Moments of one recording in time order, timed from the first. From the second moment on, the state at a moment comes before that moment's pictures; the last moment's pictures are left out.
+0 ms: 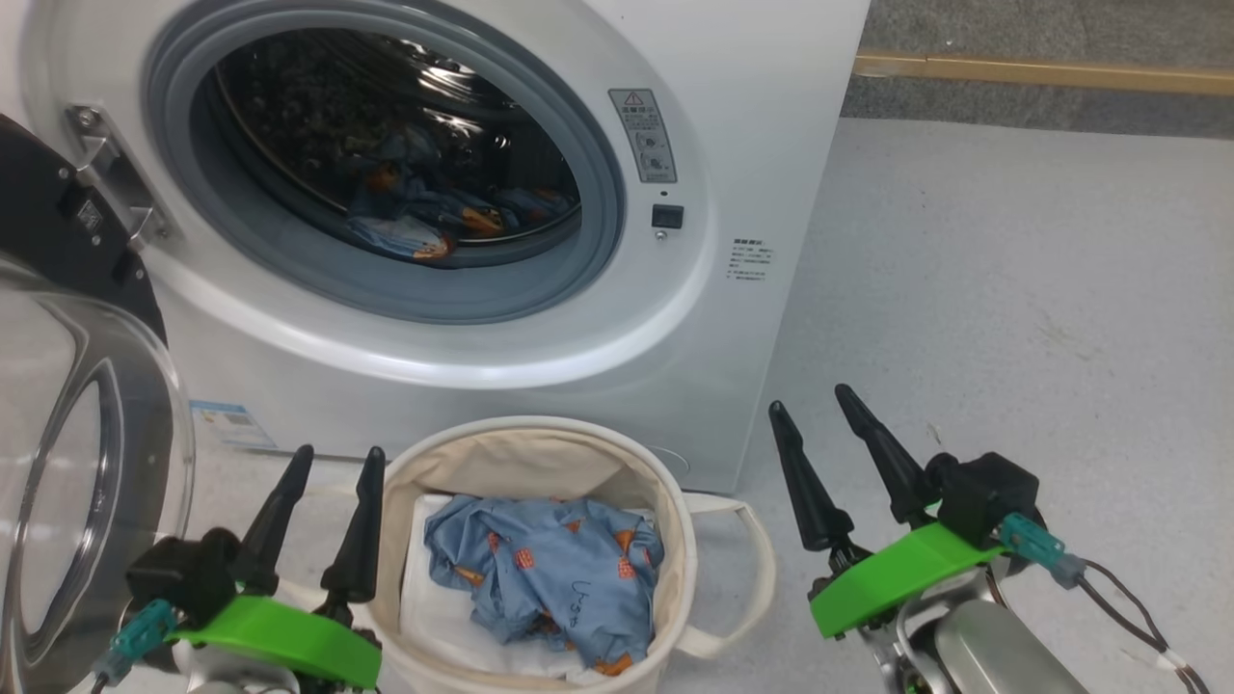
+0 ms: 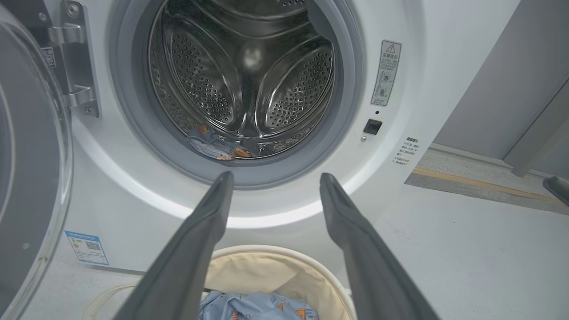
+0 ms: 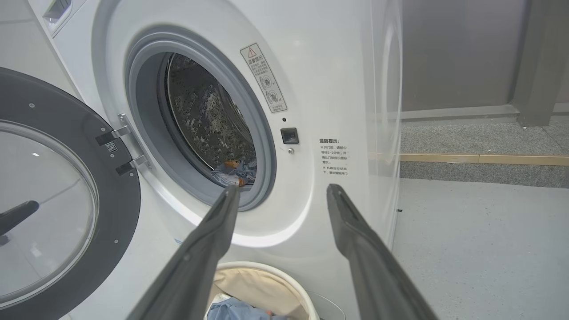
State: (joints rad) left arm -0.16 0.27 -0.22 0.20 -0.51 -0.06 -0.20; right arm -0.24 -0.15 0.42 0.21 0.42 0.13 -0.24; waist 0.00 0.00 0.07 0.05
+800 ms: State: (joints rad) left arm -0.71 0.22 -0.22 0.74 -0.42 -0.06 -0.25; right arm -0.25 -0.20 0.44 0.01 0.36 0.13 -0.18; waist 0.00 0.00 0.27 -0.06
